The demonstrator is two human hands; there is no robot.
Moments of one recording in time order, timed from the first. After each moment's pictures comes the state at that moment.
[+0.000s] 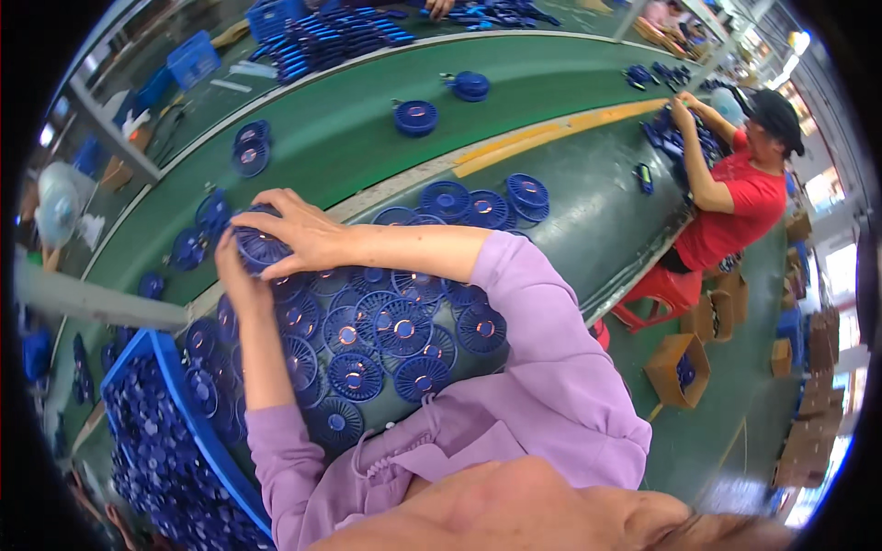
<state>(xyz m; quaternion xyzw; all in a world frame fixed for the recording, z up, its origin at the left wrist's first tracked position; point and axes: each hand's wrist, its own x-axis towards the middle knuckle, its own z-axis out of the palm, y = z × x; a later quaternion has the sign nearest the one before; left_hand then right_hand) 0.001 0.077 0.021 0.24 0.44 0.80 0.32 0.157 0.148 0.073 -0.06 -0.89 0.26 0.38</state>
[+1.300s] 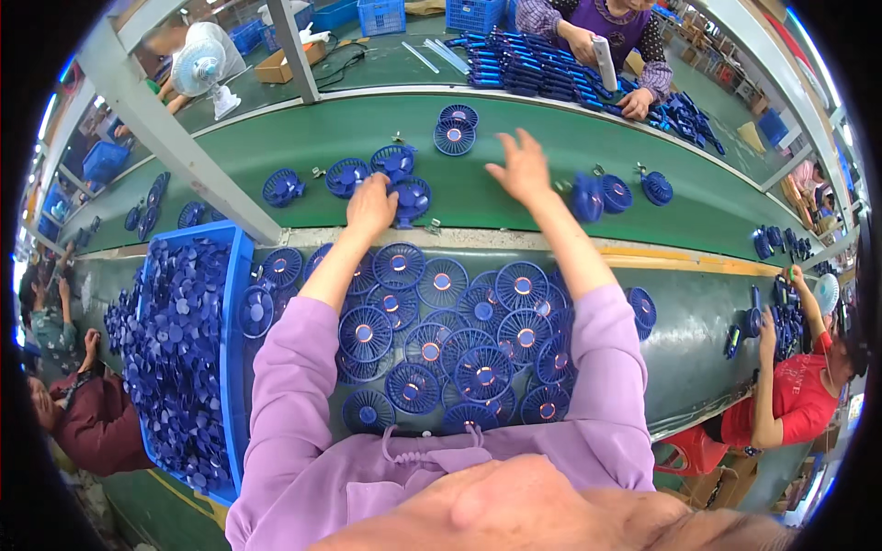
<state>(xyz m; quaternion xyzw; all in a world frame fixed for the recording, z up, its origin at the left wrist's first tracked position) -0.066 0.123 -0.002 0.49 0.83 0.27 -0.03 0.149 0.326 0.030 -0.34 -0.90 -0.02 0.26</state>
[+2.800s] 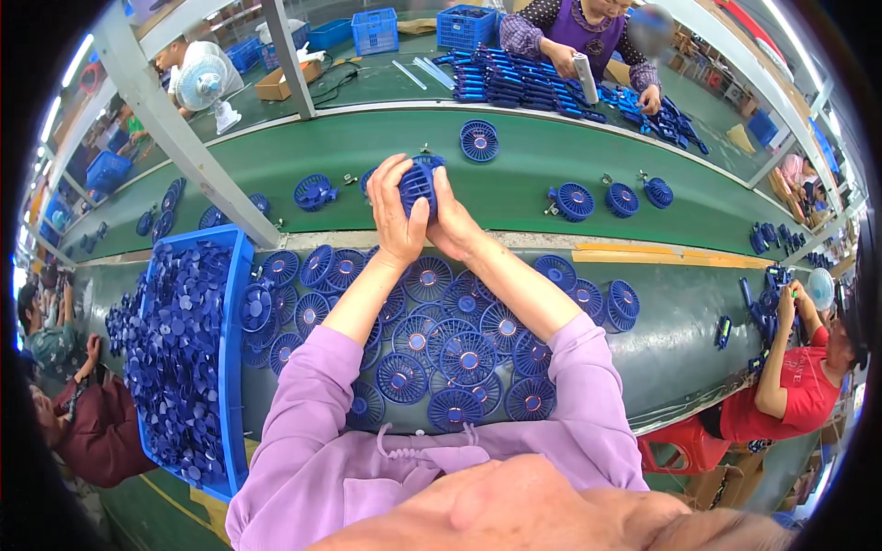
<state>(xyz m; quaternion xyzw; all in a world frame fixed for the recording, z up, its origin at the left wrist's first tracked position) 0.050 0.111 0.074 0.56 0.52 0.60 -0.25 0.141 0.173 0.076 -0.05 -0.46 0.86 0.23</state>
